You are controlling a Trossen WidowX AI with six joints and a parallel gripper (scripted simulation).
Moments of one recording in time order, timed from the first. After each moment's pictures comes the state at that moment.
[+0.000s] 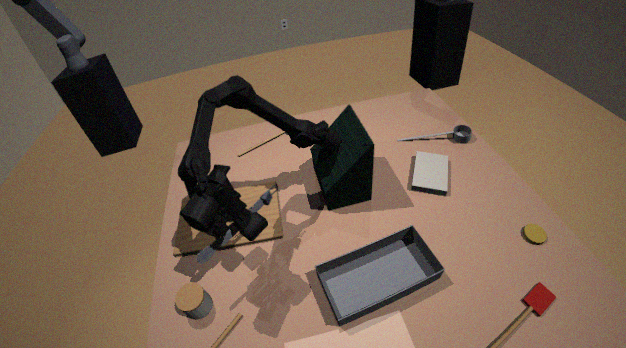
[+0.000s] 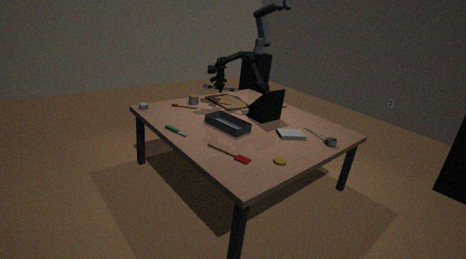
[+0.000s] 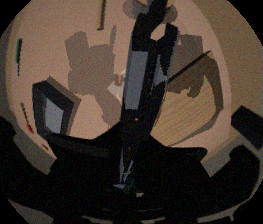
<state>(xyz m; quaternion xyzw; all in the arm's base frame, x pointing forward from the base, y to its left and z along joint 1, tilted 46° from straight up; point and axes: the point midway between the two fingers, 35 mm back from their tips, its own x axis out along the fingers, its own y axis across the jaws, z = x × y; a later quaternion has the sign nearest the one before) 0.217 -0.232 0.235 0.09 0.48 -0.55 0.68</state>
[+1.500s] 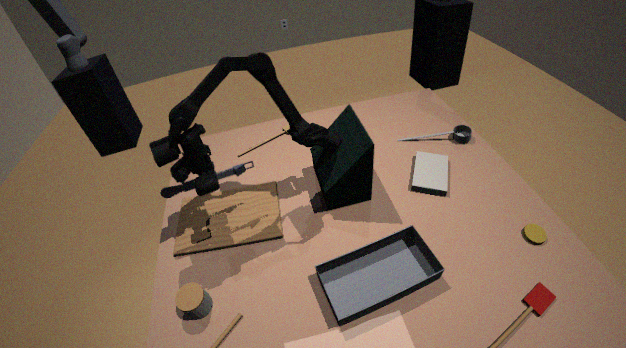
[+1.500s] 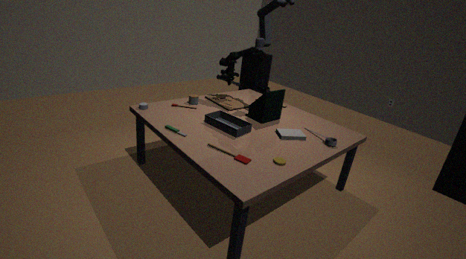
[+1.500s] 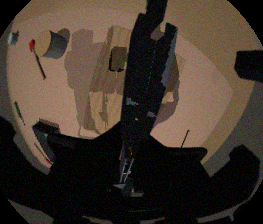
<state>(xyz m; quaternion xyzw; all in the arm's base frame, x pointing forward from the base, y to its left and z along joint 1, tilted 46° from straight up) 0.051 -0.260 0.315 0.21 0.31 -0.66 0.66</state>
